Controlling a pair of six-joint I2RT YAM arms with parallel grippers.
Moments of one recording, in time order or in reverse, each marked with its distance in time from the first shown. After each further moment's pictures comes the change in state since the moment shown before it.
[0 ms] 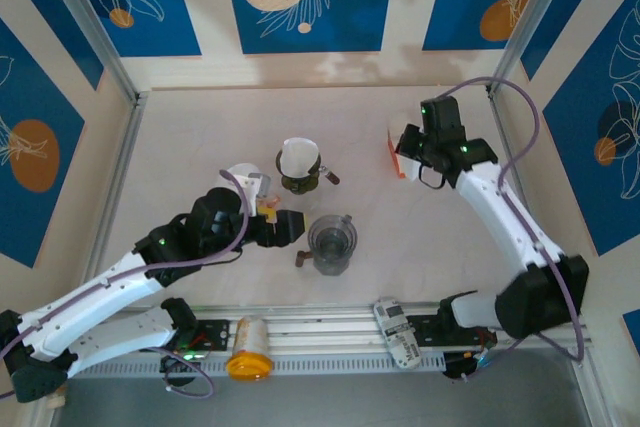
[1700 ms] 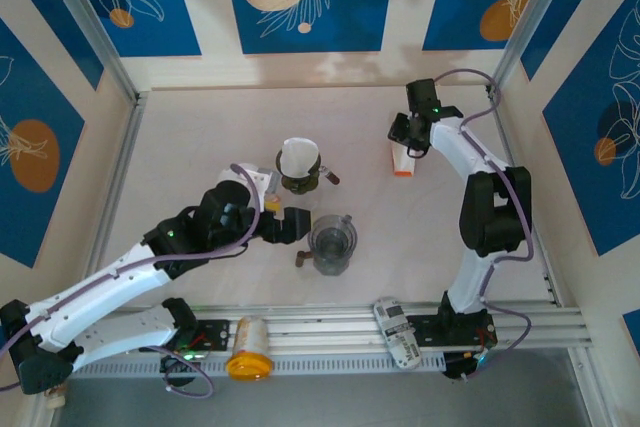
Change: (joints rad) left arm 0.000 0.078 0.046 0.011 0.007 0.080; right arm -0.136 0.581 0.290 0.039 -0.047 -0.022
